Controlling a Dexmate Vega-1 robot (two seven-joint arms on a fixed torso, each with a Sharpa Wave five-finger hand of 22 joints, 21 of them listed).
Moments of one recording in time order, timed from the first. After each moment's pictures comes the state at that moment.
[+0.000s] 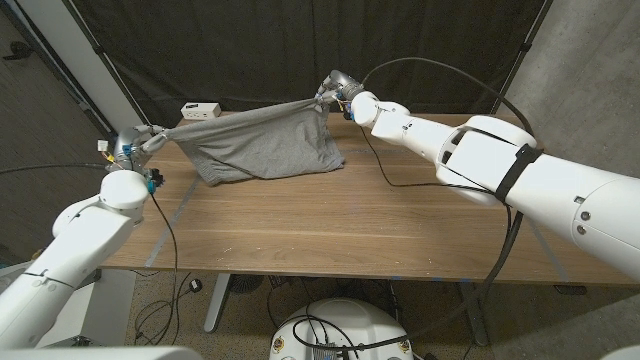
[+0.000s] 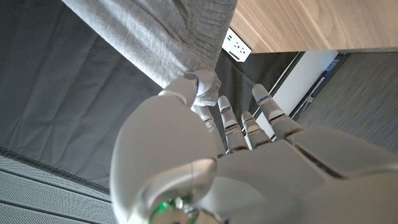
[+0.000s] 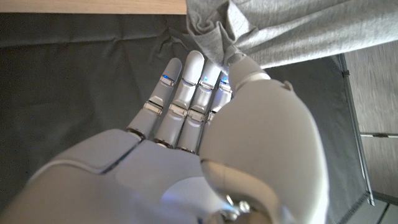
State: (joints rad) left arm 1.23 0.77 -0.14 -1.92 -0.29 0.41 0.55; left_hand 0.97 0.07 0.59 -0.14 0.69 0.84 -0.02 0.75 0.67 0.37 -0.03 0.29 0.28 0.09 0.00 0.18 0.22 0.15 0.03 0.55 0.27; right arm 0.09 0.00 -1.13 -0.44 0.02 0.09 -0.23; right_hand 1.19 0.01 0.40 -0.17 0.30 1.13 0.02 0.35 0.34 1.00 0.00 0.69 0.64 0.88 -0.12 0.84 1.04 0.57 0.03 0.60 0.23
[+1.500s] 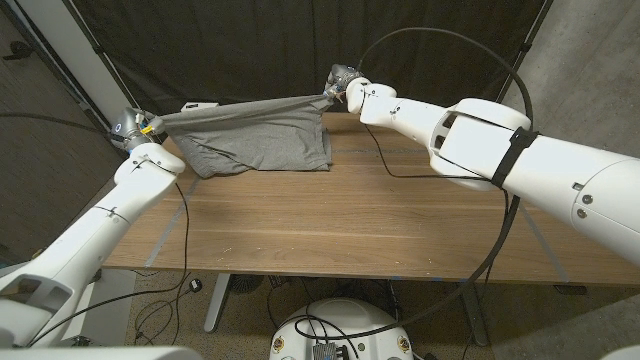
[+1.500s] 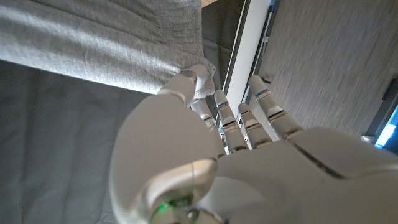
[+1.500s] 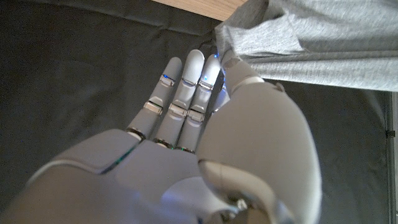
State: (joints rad) left arm 0.78 0.75 0.24 -1.62 -0.08 0.73 0.81; left_hand 0.99 0.07 0.55 -0.16 0.46 0.86 -0.02 0.63 0.52 0.47 -0.08 0.35 0.28 0.22 -0.04 0.20 0.19 0.22 0.05 0.68 0.27; right arm 0.17 0.05 -1.25 -0.44 -0.11 -0.19 -0.22; right_hand 1.22 0.05 0.36 -0.16 0.20 1.09 0.00 0.32 0.32 0.98 0.00 0.65 0.58 0.88 -0.11 0.86 0.98 0.57 0.02 0.65 0.21
